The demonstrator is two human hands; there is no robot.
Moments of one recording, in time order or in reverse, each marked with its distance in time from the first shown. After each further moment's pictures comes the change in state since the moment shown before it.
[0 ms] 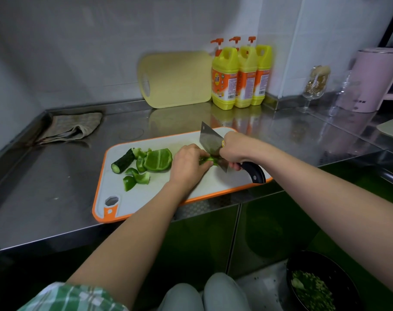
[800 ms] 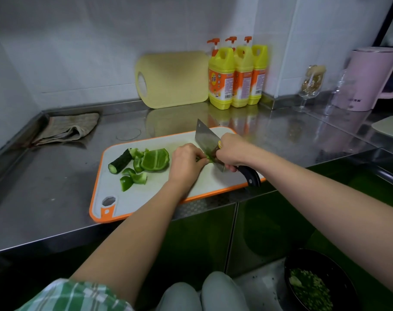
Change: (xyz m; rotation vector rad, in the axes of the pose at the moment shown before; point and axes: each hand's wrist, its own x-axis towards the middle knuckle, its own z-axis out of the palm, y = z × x) left_hand 0.000 0.007 -0.001 -0.114 0.047 -0.061; right_hand 0.008 0.006 0.011 -0.129 0.070 -0.002
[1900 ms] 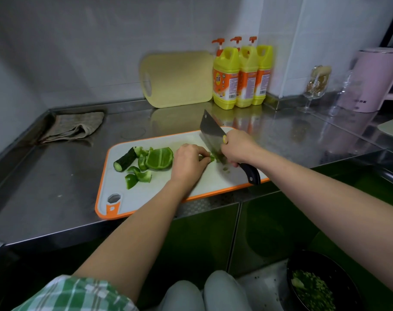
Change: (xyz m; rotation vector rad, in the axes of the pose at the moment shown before) left_hand -0.002 -0.004 -0.002 0.017 0.000 -0.002; right_hand 0.003 0.000 -0.002 0.005 0.091 -0.012
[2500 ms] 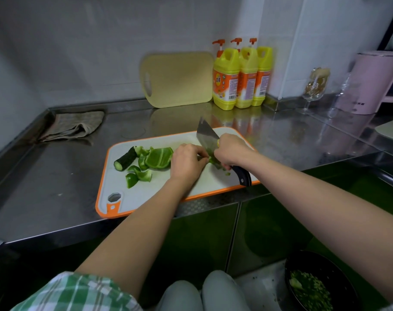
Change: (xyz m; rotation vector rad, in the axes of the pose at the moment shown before) left_hand 0.001 -0.002 -0.002 0.053 -0.002 -0.035; right_hand -0.007 -0.014 0.005 0.024 -0.051 0.042
